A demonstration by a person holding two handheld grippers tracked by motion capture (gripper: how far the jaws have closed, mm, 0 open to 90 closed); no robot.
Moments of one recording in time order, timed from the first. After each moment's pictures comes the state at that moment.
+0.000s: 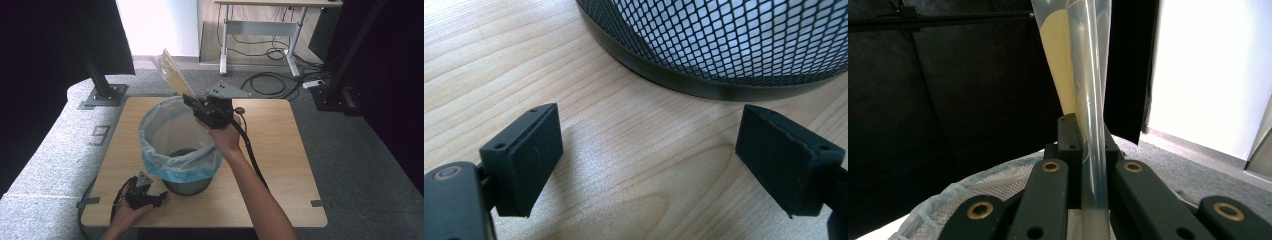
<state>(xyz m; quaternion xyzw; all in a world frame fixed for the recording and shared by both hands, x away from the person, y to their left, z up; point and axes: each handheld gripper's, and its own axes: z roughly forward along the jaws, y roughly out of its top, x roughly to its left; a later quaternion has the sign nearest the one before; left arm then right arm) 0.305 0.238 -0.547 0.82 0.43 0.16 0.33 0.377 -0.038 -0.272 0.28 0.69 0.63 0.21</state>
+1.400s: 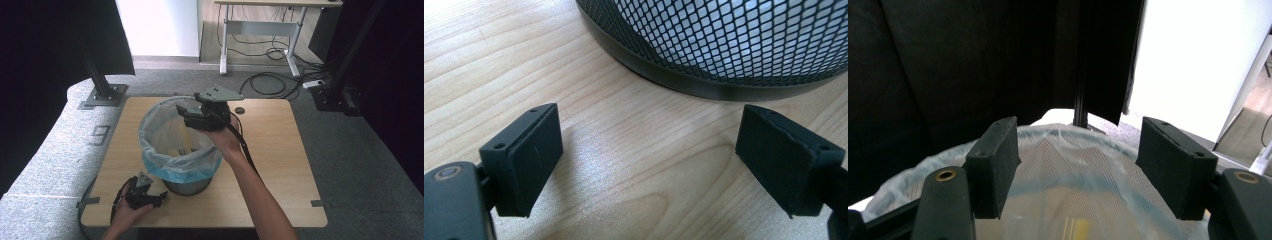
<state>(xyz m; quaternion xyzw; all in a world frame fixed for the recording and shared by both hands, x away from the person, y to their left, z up) 0.305 0.238 -0.547 0.82 0.43 0.16 0.33 0.374 -0.034 -0.279 0.29 0.72 0.58 0.24</state>
